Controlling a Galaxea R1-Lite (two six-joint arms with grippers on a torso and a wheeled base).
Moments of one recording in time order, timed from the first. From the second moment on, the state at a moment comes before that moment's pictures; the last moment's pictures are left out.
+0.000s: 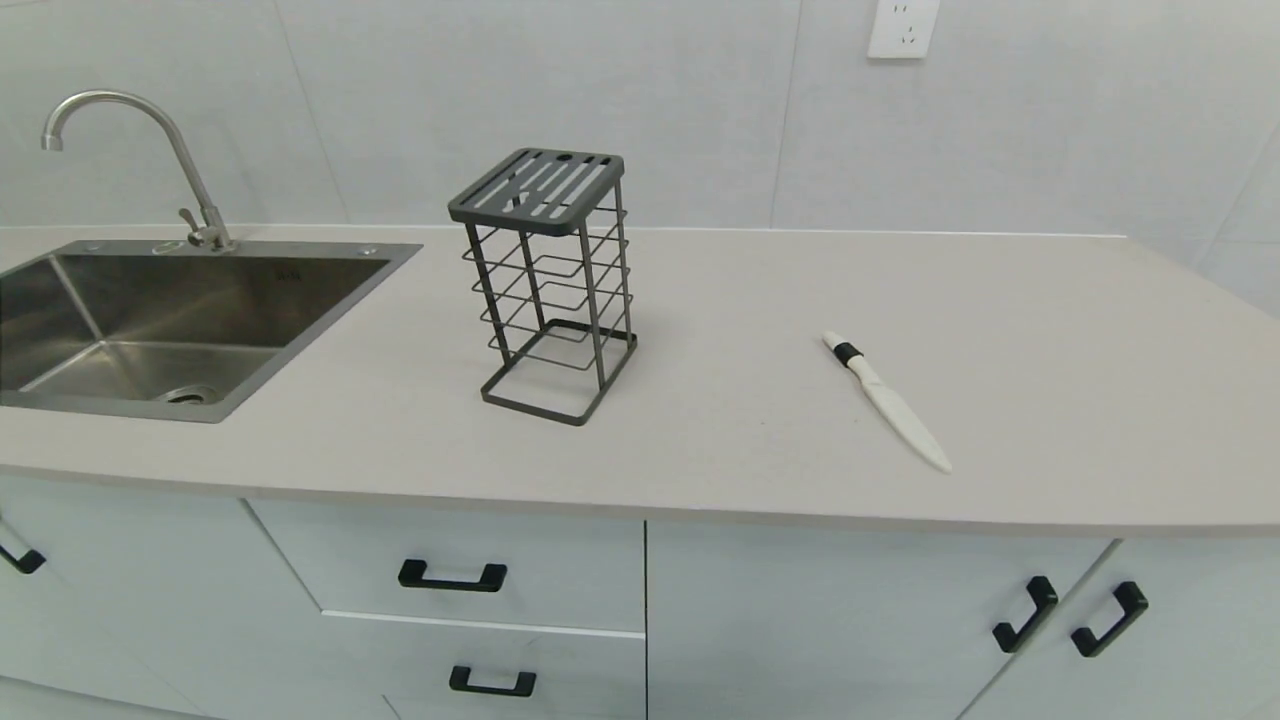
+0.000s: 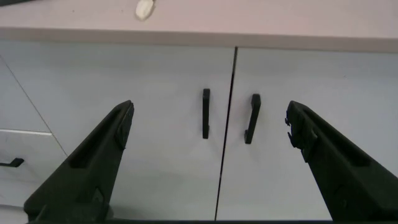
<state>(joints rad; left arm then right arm) -0.13 0.09 0.00 0.00 -0.02 0.00 0.00 0.00 0.00 0.00 0.06 -0.01</state>
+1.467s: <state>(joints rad) -0.13 0.09 0.00 -0.01 -0.02 0.00 0.00 0.00 0.00 0.00 0.06 -0.01</state>
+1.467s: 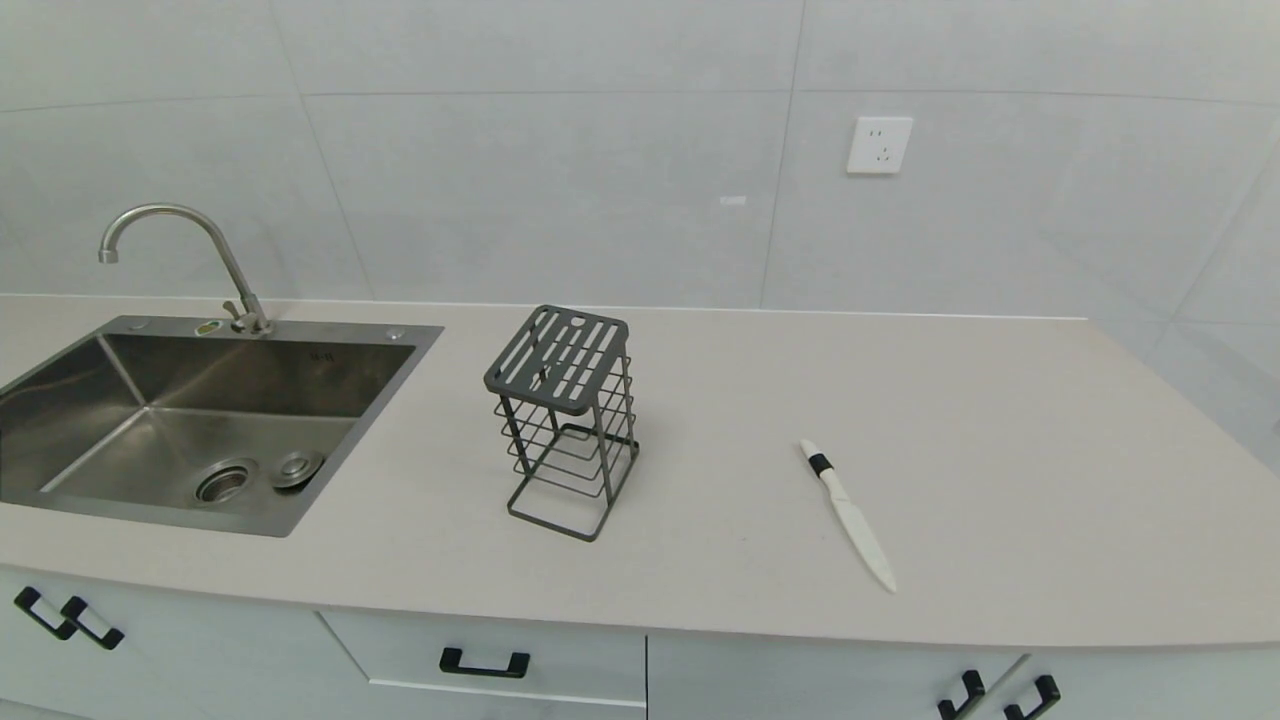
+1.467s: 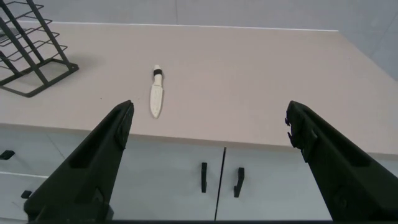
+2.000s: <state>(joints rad) -0.13 0.09 0.00 0.00 -0.02 0.00 0.00 0.00 0.00 0.00 0.06 -0.01</state>
